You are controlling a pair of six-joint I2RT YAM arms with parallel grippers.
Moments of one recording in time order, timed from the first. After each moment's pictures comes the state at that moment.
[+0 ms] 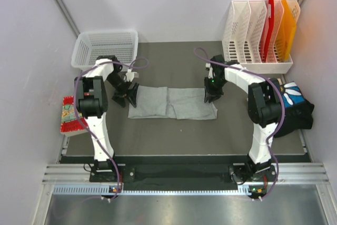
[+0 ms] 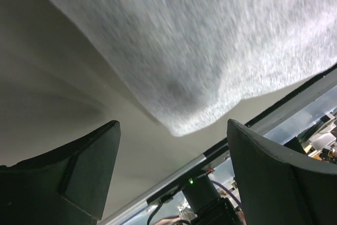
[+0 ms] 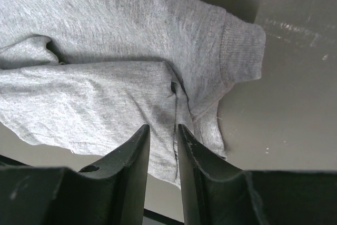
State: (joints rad) left arm 0.03 2.17 1.71 -1.33 0.44 0.42; right arm 0.33 1.99 1.47 -0.83 -0.25 0.27
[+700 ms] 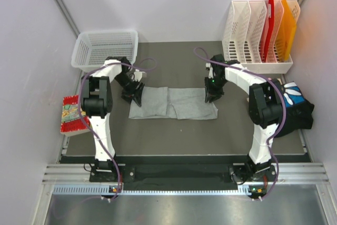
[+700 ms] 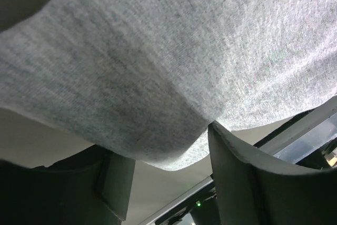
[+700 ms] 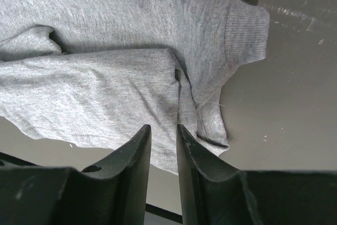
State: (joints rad) left arm -0.06 2.19 1.69 -1.20 0.45 0.39; right arm 0.33 1.97 1.47 -0.86 -0.23 0.26
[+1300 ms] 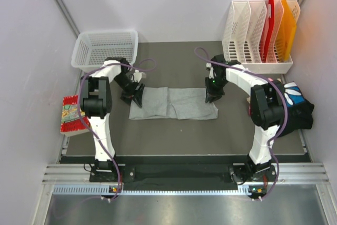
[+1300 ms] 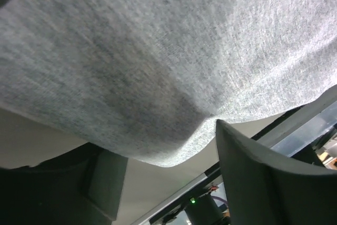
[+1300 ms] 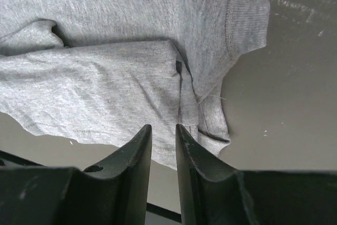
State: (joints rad) left arm -0.06 2.18 1.67 -1.21 0.47 0.39; right arm 0.33 1.94 1.45 -0.85 -0.23 0.26
